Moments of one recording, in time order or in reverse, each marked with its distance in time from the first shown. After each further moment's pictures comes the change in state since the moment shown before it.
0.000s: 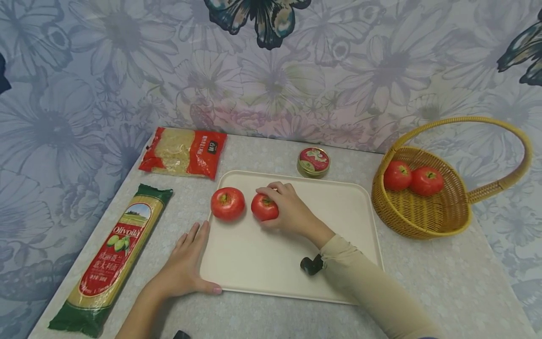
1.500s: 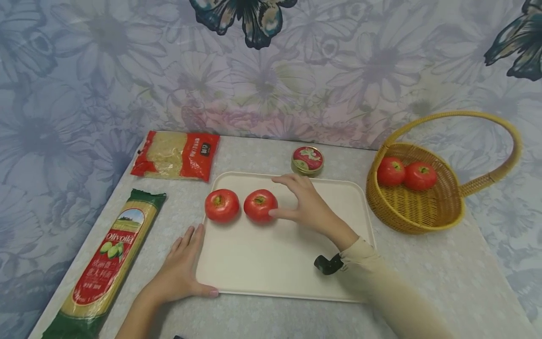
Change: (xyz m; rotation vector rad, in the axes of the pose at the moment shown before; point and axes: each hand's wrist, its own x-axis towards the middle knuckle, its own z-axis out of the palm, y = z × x) left_hand 0.000 0.001 -0.001 0.014 -0.025 -0.031; right_hand -0.032 0.012 -0.048 0.129 0.124 0.006
